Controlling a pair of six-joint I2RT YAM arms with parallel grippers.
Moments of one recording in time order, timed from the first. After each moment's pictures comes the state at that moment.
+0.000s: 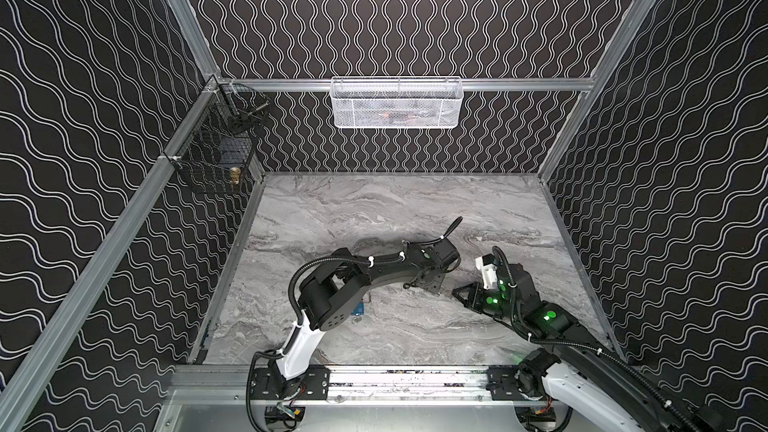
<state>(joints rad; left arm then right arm) -1.00 2.11 1.49 -0.64 -0.17 -0.47 0.54 0.75 0.42 -0.35 -0.33 0.85</state>
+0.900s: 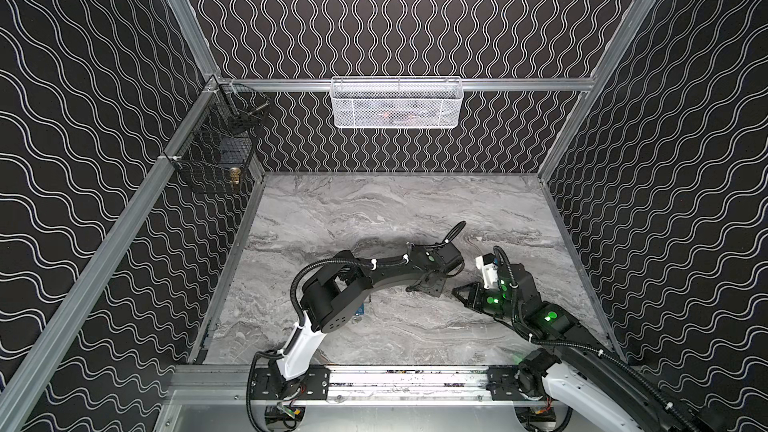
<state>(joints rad) -1.02 2.12 1.52 -0.71 -0.19 -0.57 0.54 0.74 0.42 -0.34 -0.34 0.85</state>
